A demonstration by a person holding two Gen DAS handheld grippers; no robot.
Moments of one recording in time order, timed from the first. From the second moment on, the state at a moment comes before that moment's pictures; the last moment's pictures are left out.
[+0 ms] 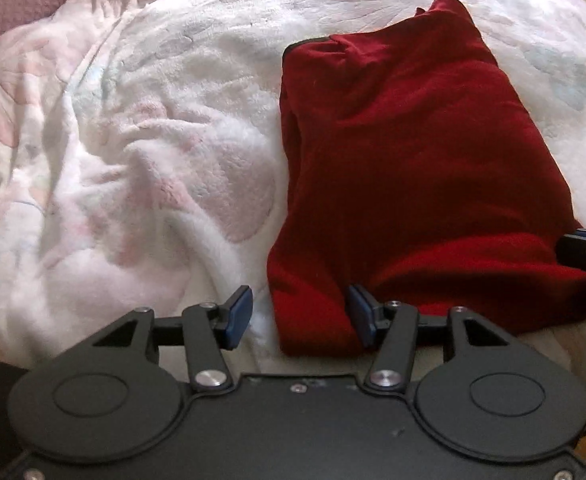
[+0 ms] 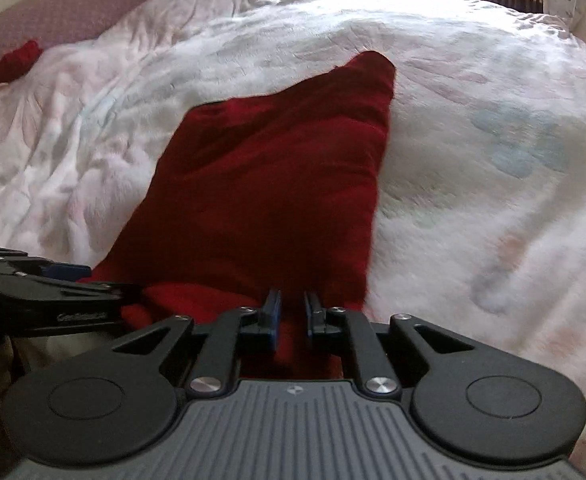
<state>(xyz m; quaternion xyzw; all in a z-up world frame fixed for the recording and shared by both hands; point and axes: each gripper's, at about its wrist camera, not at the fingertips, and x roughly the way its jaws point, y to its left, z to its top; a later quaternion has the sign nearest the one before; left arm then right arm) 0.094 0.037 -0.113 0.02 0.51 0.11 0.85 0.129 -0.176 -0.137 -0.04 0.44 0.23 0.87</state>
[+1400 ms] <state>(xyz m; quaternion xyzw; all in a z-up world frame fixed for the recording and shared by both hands) 0.102 0.024 -0.094 0.00 0.48 0.08 0.87 0.146 -0.232 -0.105 0.03 0.45 0.17 0.88</state>
